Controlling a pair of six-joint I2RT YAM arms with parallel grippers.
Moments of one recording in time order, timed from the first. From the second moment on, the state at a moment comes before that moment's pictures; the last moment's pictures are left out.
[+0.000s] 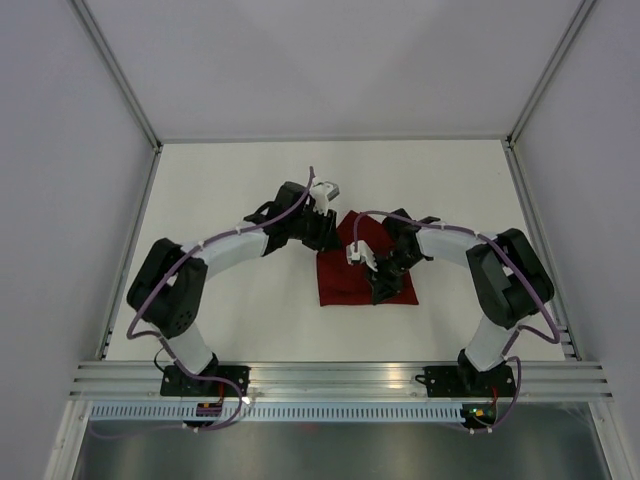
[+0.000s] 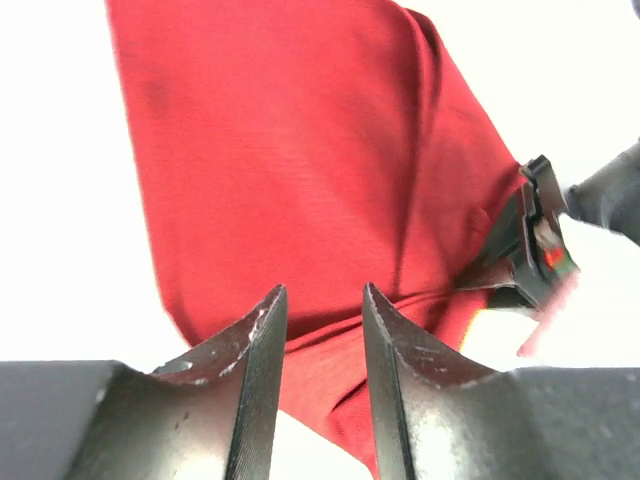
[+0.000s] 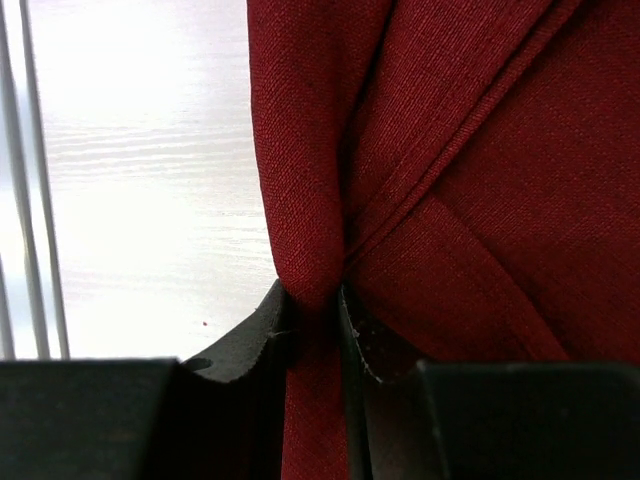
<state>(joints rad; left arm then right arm) -0.60 1.74 1.11 -0.10 0.44 -0.19 0.47 1.73 0.94 -0.68 -0.73 -0.96</state>
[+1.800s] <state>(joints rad) -1.17 1.80 0.78 0.40 -0.09 0.53 0.39 2.24 1.43 -1.28 -0.88 -0.96</state>
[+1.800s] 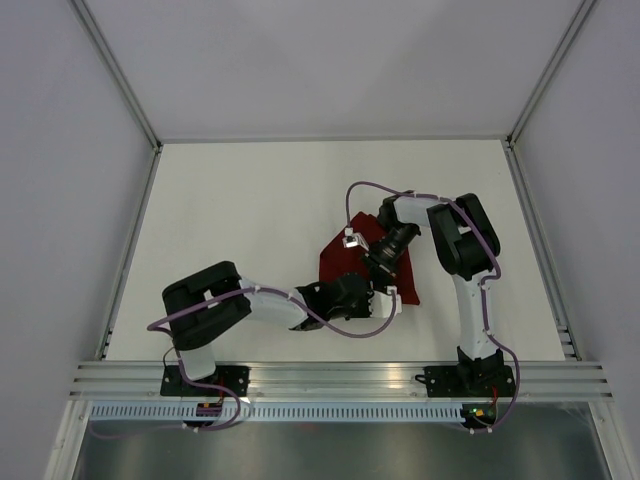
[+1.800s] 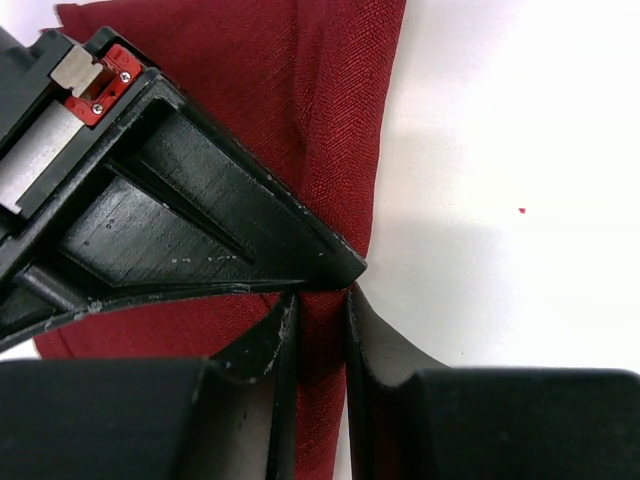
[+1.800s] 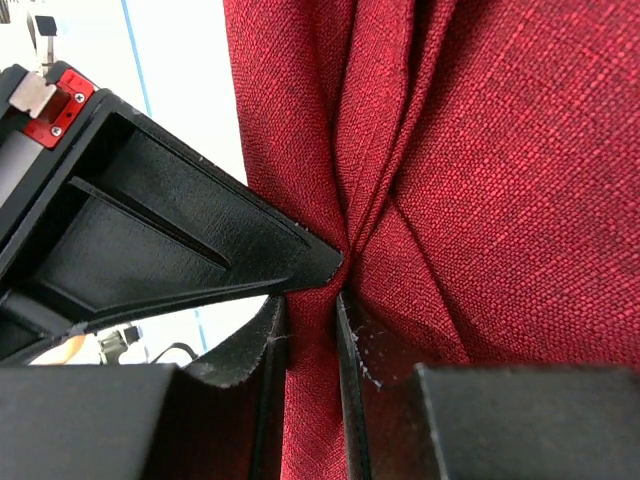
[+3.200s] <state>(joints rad) -0.74 2.16 1.27 -0.21 1.08 0.17 0.57 1.22 0.56 -0.30 -0.41 -0.87</state>
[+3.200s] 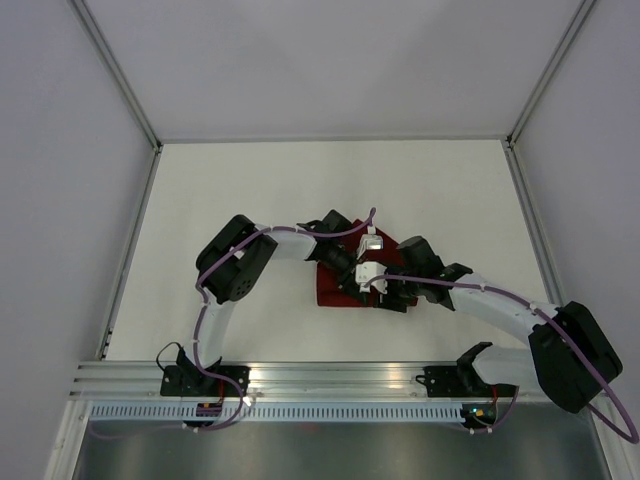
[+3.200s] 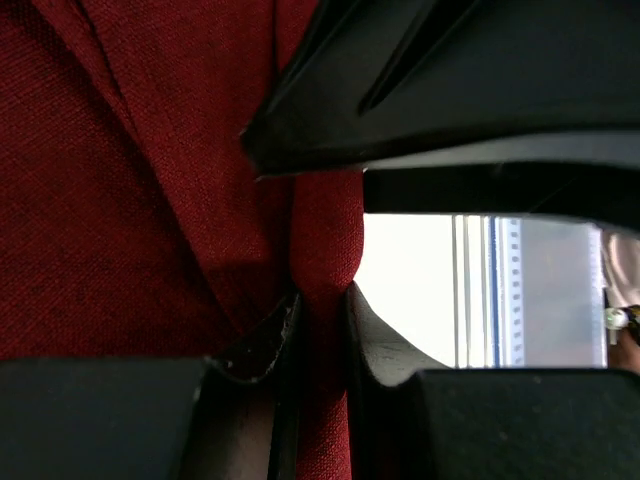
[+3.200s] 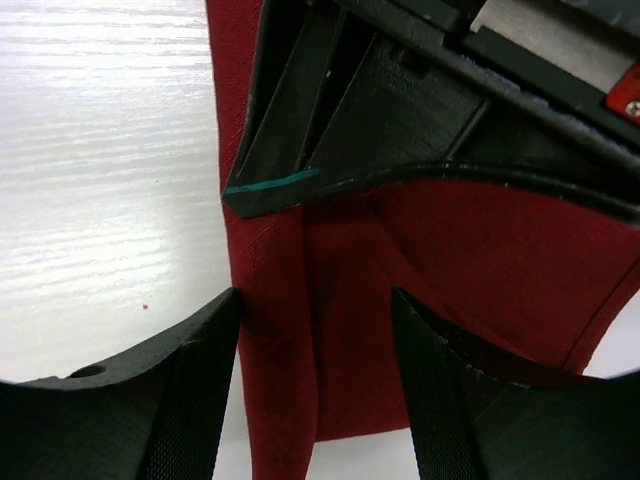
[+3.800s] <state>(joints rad) -0.74 2.19 1.31 -0.29 1.11 0.16 0.69 1.30 0.55 -0.22 -0.34 -0.81</state>
